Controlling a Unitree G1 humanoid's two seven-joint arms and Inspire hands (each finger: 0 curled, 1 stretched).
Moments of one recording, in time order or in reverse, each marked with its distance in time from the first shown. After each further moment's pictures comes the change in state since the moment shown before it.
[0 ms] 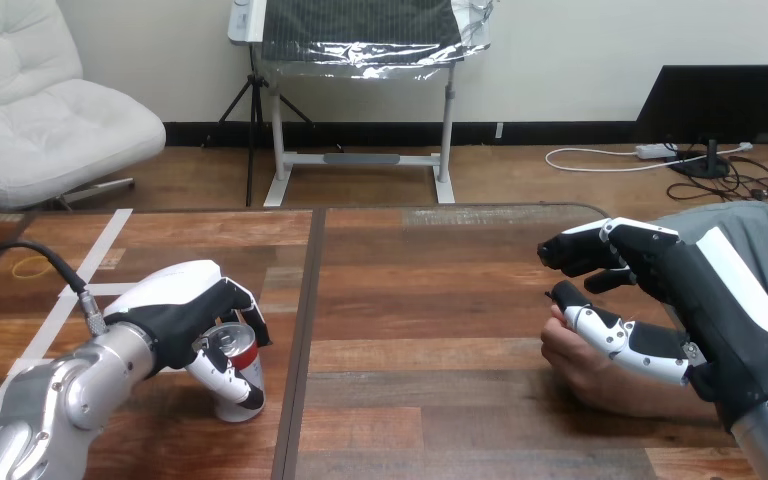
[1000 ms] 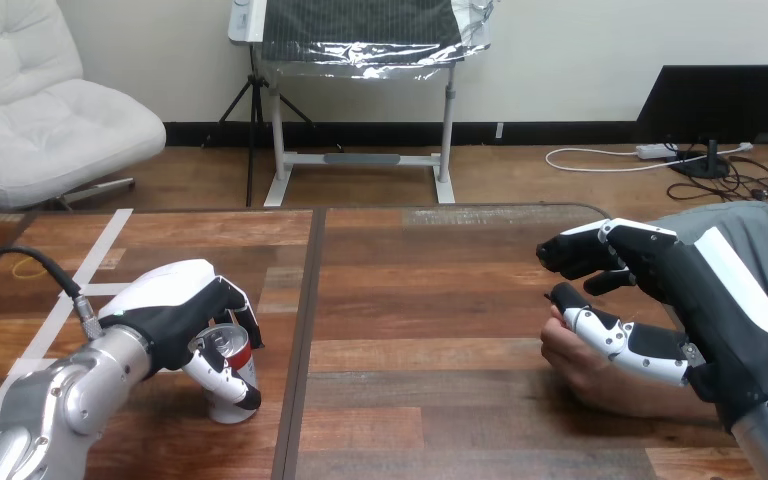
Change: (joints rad) left arm 0.010 0.000 0.000 0.007 0.001 0.004 0.042; right arm 0.000 -0.005 0.000 -0.001 -0.008 0.000 0.006
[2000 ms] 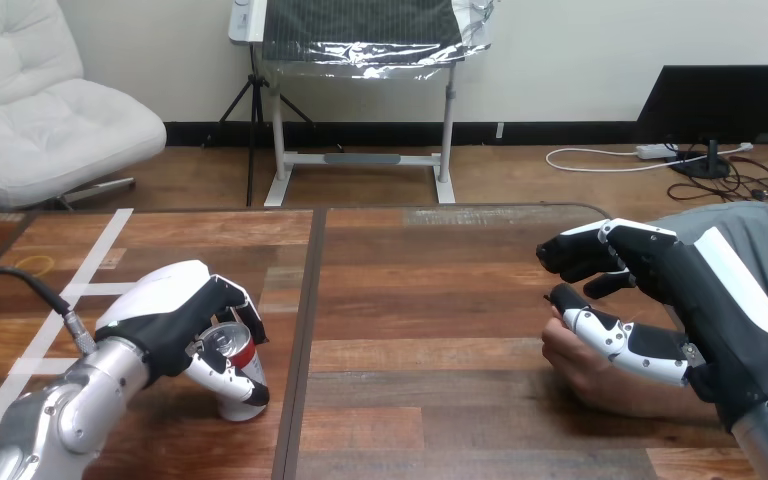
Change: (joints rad) left arm 0.032 -0.004 0.004 0.039 -0.078 -0.070 0.109; right arm 0.000 -0.001 0.000 0.000 -0.003 0.000 0.001
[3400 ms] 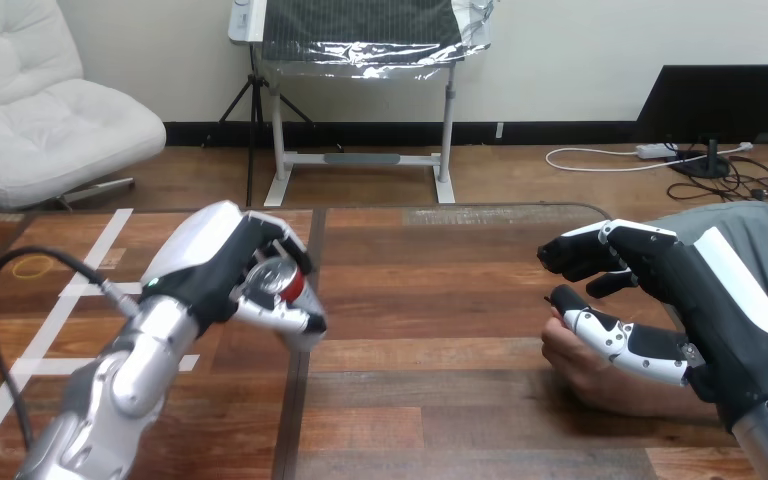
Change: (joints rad) left arm -0.115 -0.138 0.008 0.068 -0.063 -0.046 0.155; right arm -0.001 0.000 0.000 0.000 -0.019 0.000 0.000
